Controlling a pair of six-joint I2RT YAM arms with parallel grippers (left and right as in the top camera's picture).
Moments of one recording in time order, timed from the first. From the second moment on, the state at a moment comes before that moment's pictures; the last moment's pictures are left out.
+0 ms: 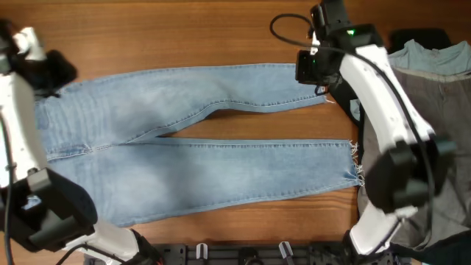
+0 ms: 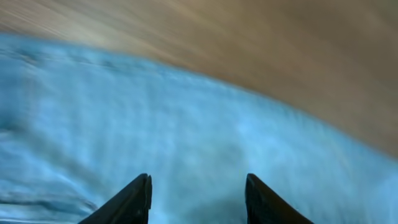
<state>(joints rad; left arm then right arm) 0.41 1.79 1.68 -1.02 0.21 -0.12 0.20 1.97 1.73 -1.07 -0.08 0.29</state>
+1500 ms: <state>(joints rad) 0.18 1.75 1.68 -1.24 0.21 -0.08 -0.07 2.29 1.70 -0.68 -0.38 -0.09</state>
